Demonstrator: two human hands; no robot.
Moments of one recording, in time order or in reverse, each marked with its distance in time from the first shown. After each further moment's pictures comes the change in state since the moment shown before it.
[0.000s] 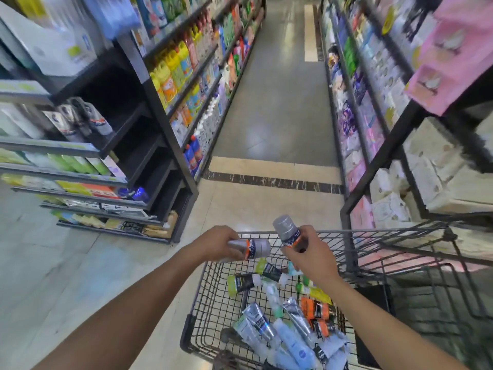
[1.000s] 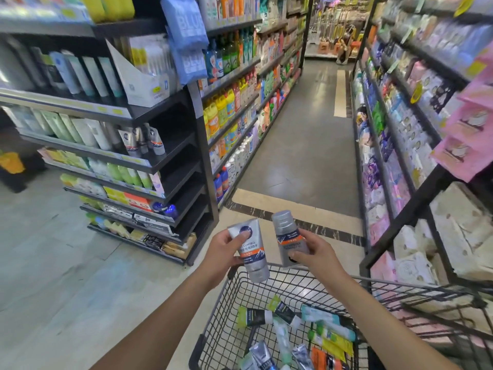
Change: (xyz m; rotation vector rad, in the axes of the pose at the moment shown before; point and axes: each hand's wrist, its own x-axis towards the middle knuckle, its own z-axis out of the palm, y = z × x) left_hand -0.082 0.019 -0.020 -1.337 0.552 0.030; right_hand 0.009 -0.106 -0.031 0.530 -0.221 -0.120
